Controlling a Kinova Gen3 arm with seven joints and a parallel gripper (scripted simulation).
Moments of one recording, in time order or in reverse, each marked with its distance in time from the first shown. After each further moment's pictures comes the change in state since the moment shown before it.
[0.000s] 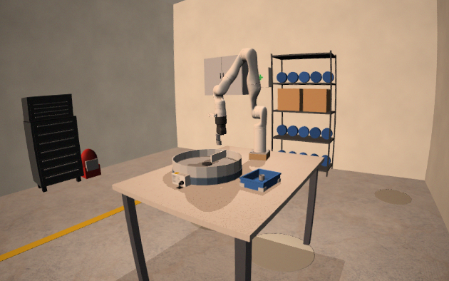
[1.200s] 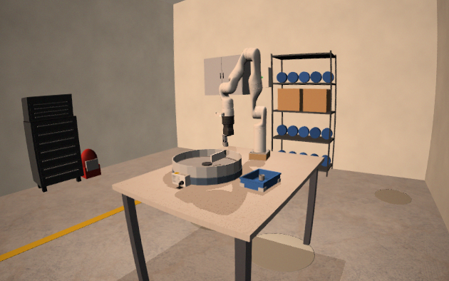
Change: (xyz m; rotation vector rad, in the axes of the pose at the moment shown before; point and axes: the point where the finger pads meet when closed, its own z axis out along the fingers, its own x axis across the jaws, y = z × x) arm -0.117 -0.006 -0.014 0.025 -0.016 0.012
